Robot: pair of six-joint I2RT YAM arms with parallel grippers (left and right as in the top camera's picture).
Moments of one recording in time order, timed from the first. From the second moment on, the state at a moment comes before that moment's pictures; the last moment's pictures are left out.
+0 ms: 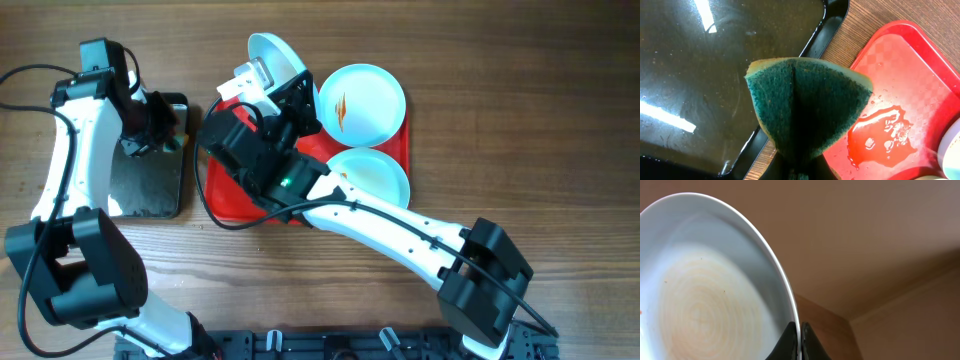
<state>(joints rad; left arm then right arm) 0.19 1.79 1.45 -0.99 0.15 -0.38 1.00 1.93 1.59 -0.21 1.34 -0.28</state>
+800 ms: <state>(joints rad) 0.19 1.79 1.45 -0.99 0.19 -0.38 0.10 1.77 1.60 -0.90 -0.17 0.26</state>
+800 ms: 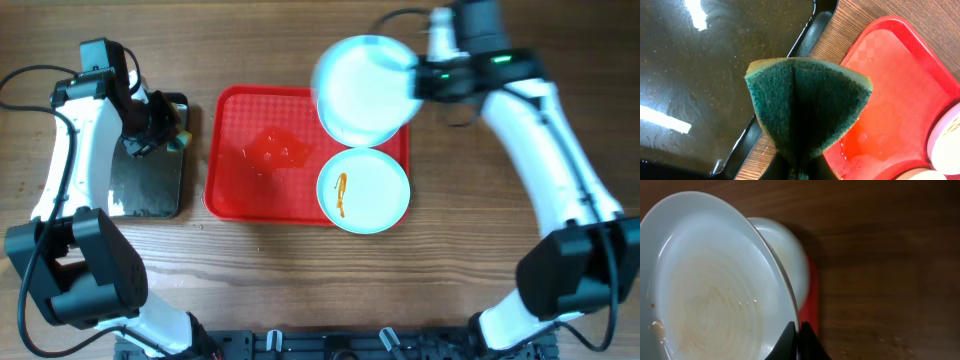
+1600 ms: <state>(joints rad) 0.19 1.80 1.45 -0.99 0.19 -0.38 -0.39 1.77 1.03 -0.55 -0.15 0.34</state>
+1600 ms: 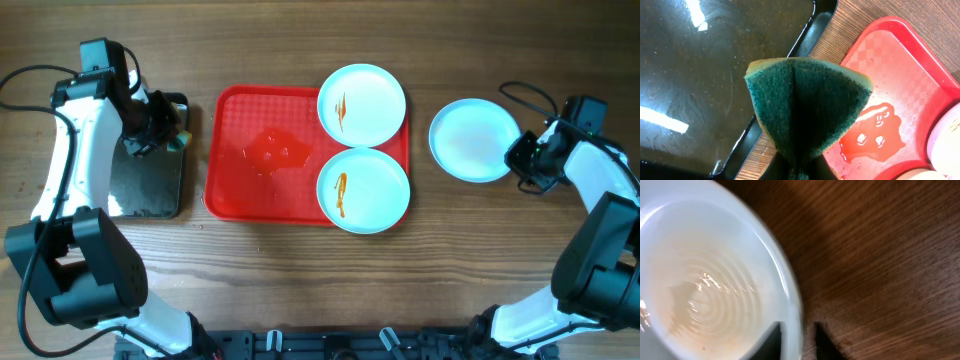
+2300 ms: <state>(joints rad) 0.17 1.80 1.45 -0.95 0.17 -0.38 0.01 1.56 1.08 -0.77 -0.36 0.35</state>
